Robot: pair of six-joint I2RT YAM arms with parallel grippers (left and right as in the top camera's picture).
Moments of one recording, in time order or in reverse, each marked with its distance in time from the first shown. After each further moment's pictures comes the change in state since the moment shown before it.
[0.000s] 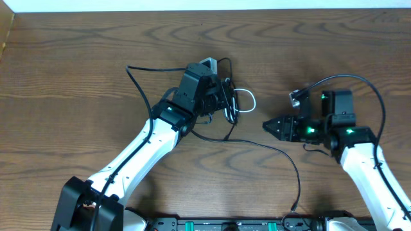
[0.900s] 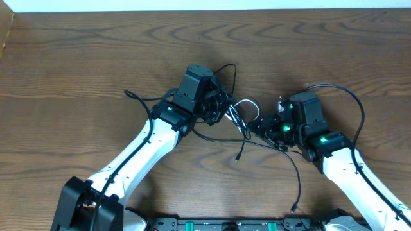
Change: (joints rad) left arm 0.000 0.000 0.000 -0.067 0.054 -0.690; right arm 0.253 0.000 -0.041 0.170 0.238 0.703
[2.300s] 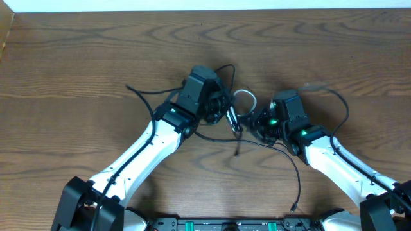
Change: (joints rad) left arm -0.028 0.000 0.000 -0.026 -0.095 0.144; right arm 0.063 0.193 -0.004 0.222 0.148 0.098
